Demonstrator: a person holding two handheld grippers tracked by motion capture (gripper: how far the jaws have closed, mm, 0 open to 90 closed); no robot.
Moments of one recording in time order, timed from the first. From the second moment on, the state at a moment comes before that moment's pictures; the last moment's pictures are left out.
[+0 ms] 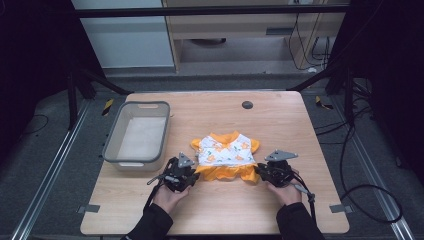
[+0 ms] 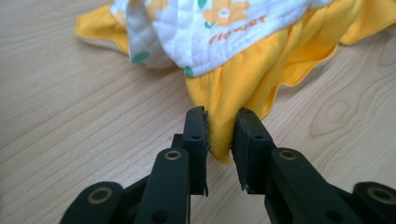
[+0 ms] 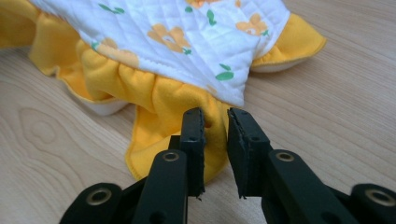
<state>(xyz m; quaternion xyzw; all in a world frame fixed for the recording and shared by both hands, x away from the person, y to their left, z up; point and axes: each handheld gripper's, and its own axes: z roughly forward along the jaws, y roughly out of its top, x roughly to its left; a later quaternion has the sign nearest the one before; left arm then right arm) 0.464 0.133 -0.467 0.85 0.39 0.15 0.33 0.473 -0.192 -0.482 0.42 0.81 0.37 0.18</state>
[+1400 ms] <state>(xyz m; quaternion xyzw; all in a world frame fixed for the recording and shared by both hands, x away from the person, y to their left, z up) 0.434 0.146 -0.474 0.83 0.39 0.14 0.37 0.440 -0.201 -0.490 0.43 0.80 0.38 0.15</state>
